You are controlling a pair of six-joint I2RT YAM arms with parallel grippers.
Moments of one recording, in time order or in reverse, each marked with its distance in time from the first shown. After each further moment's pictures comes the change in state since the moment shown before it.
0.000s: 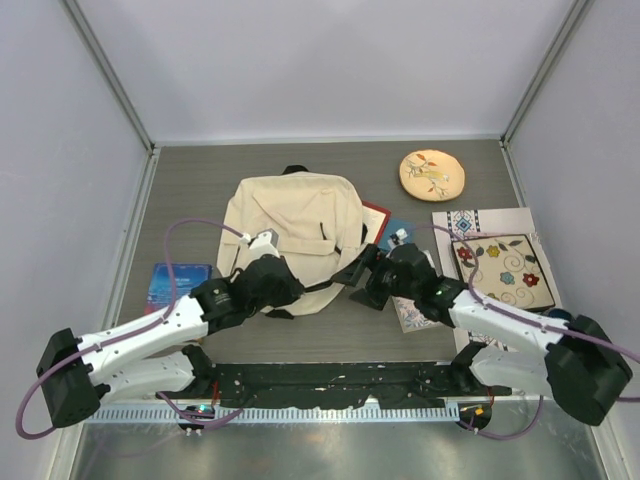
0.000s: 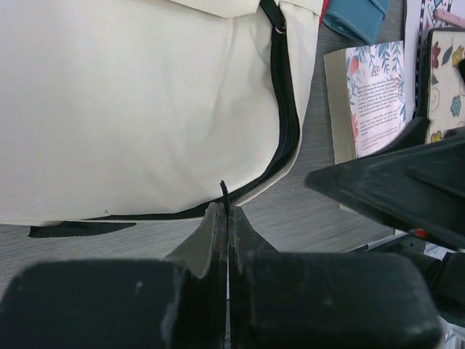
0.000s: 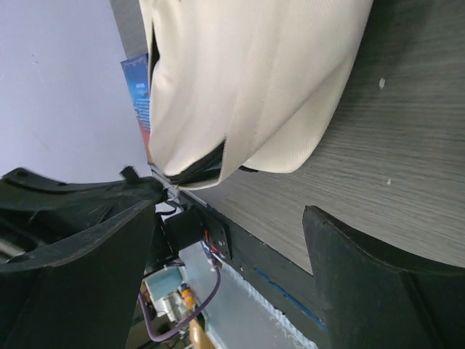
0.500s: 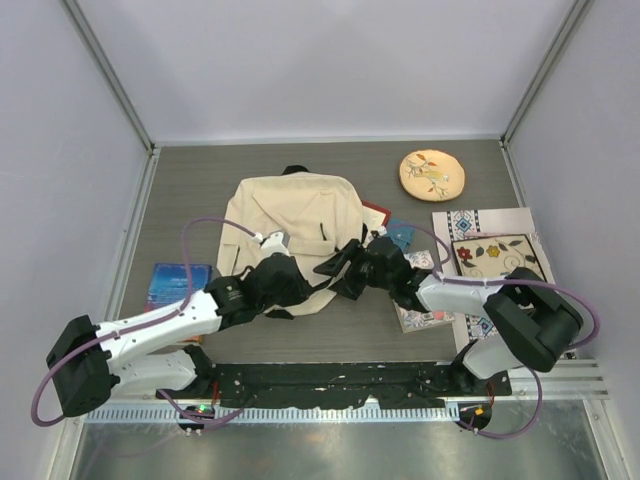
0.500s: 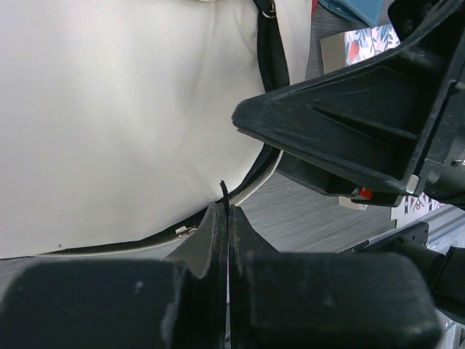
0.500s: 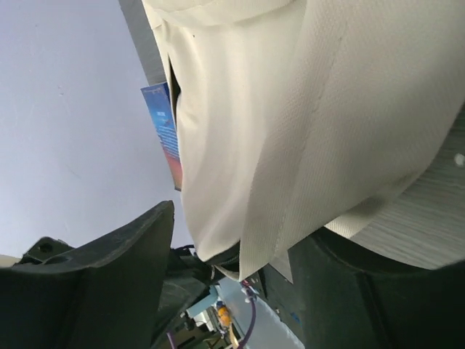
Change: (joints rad) left arm 0.000 0.093 -0.005 0.092 0.057 0.011; right arm 0.065 0.386 0.037 0.384 0.004 0.182
